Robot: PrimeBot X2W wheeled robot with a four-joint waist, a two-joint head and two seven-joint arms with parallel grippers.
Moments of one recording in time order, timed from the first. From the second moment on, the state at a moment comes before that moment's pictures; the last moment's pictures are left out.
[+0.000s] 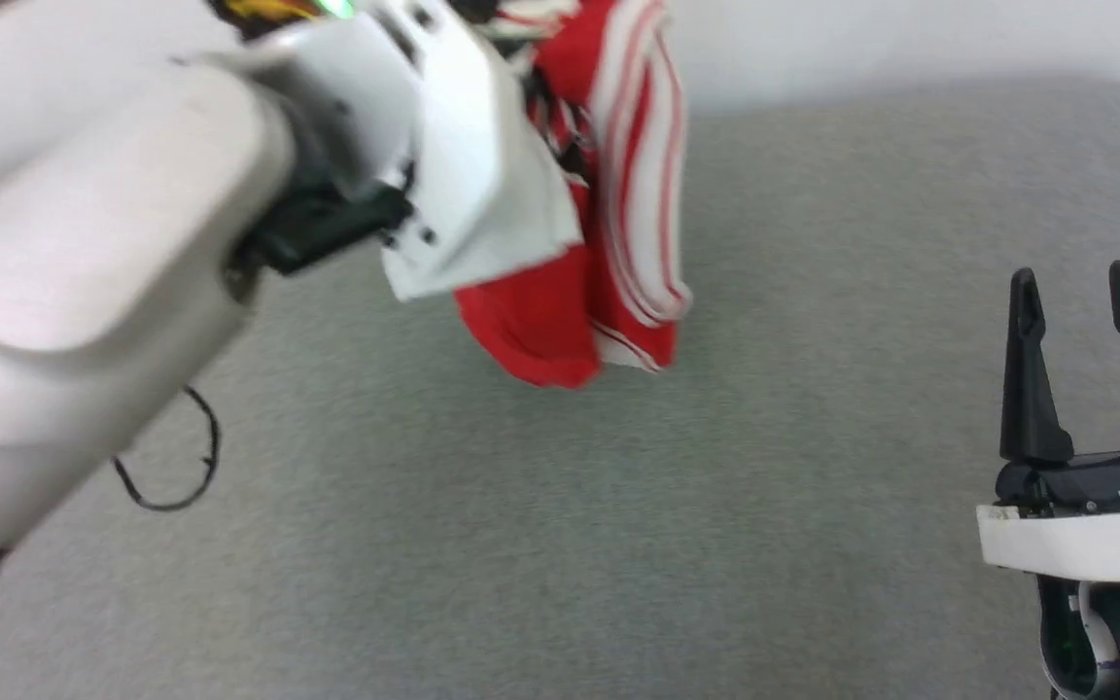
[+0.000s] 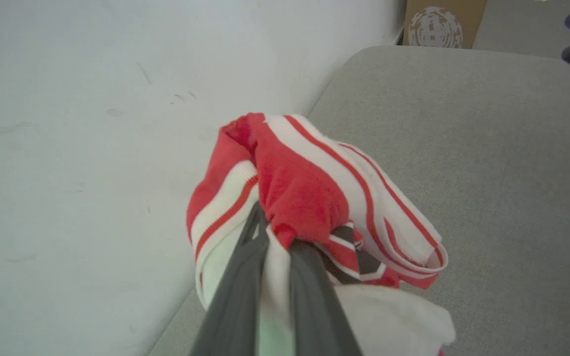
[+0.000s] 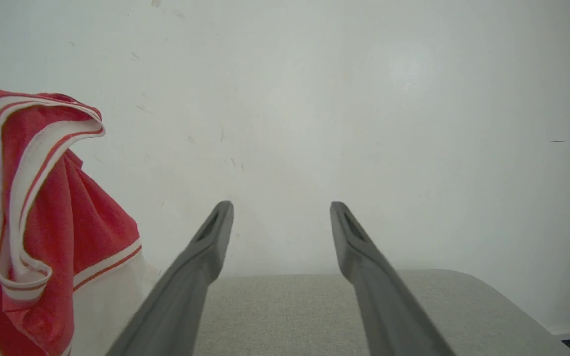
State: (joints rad) left arm -1.31 0.59 -1.03 0.09 -0.88 -0.12 0.58; right arm -0.08 -0.05 -0.10 -0.18 0.15 0.13 -0.26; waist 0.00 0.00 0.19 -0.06
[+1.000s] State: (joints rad) left arm -0.93 0.44 -1.27 0.26 -0.83 -0.12 0.39; right arm -0.09 -0.05 -0.13 -0.16 0.17 0.13 -0.26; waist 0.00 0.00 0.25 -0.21
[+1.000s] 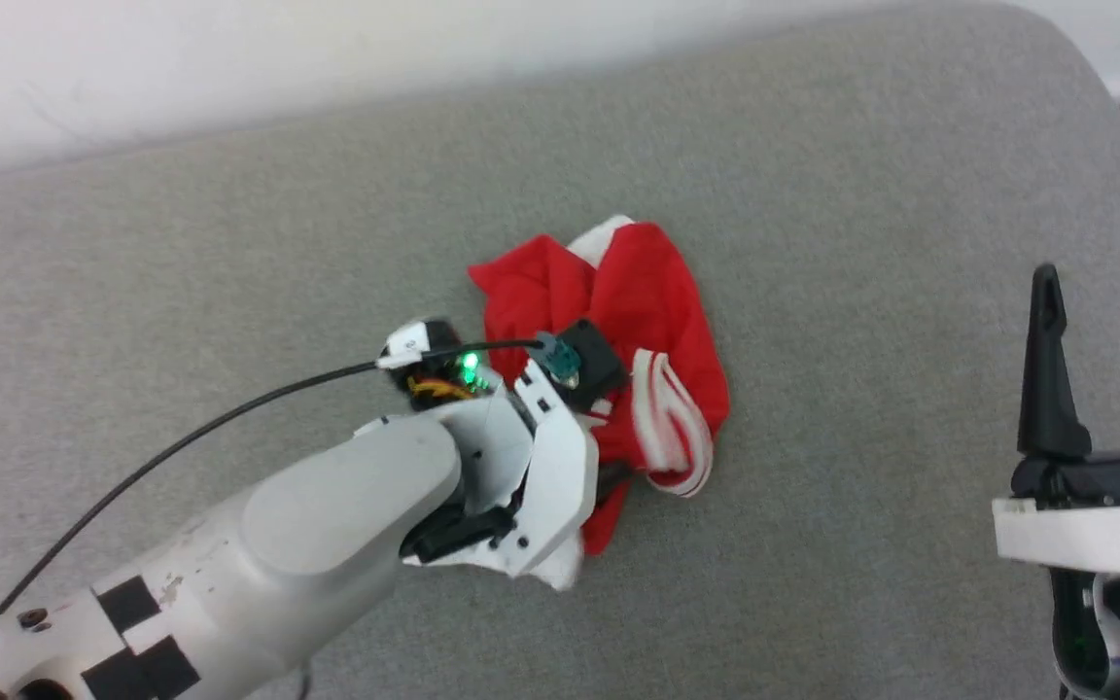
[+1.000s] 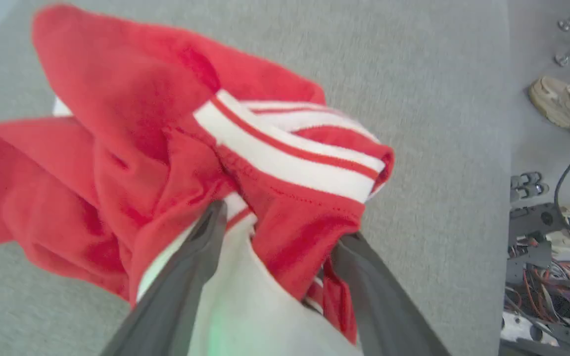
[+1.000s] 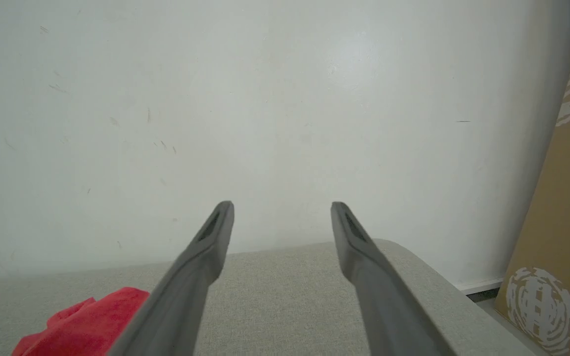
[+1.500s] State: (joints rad) left arm -0.81 0.46 -1.04 0.27 -0.74 0.13 -0.20; right arm -0.01 -0.05 -0.15 -0.15 0.15 0.13 -0.26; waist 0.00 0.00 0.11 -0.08
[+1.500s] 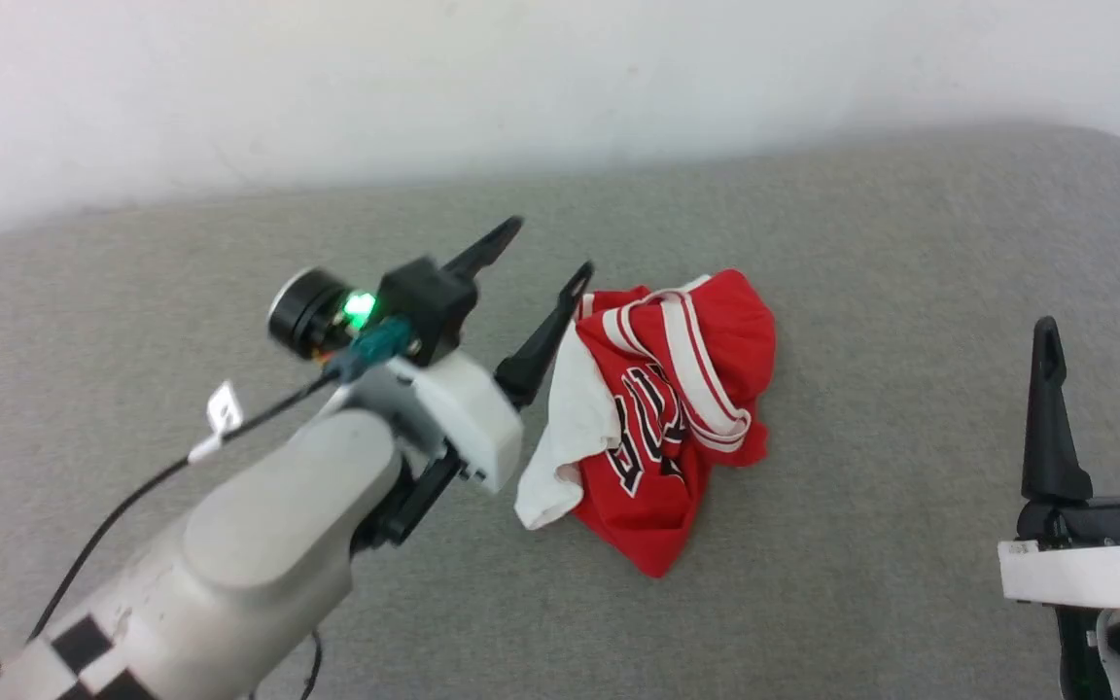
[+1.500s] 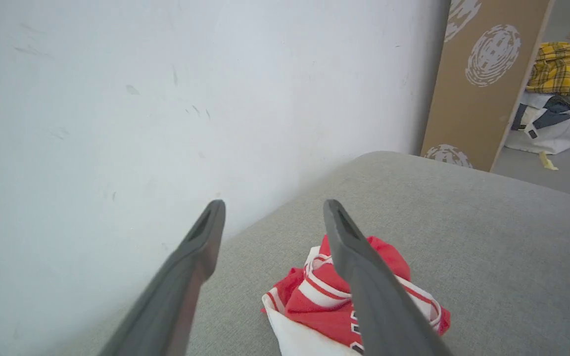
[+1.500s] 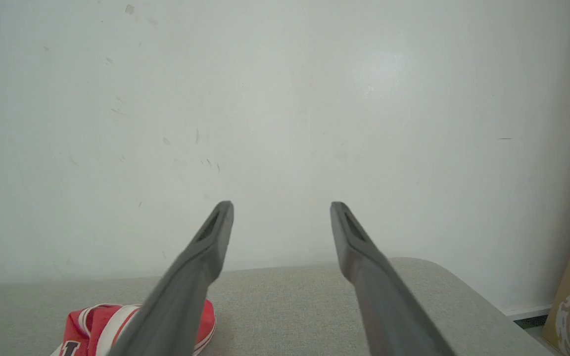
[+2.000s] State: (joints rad) left arm -0.33 0.45 -0.46 -0.01 -0.47 0.45 -0.26; right arm 0.01 -0.05 -0.16 -0.15 0.15 0.13 -0.26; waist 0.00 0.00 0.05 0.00
